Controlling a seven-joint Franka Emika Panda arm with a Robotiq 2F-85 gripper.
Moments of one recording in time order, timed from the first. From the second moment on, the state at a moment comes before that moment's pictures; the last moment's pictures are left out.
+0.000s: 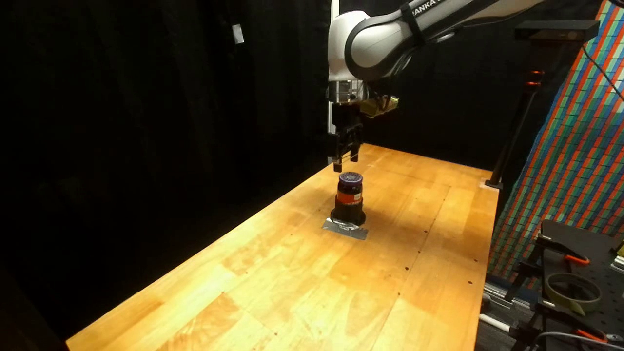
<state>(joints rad) 0.06 0.61 0.12 -1.48 -0.02 2.01 0.09</state>
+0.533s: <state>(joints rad) 0.09 0.79 0.09 -1.21 -0.02 1.86 0.09</state>
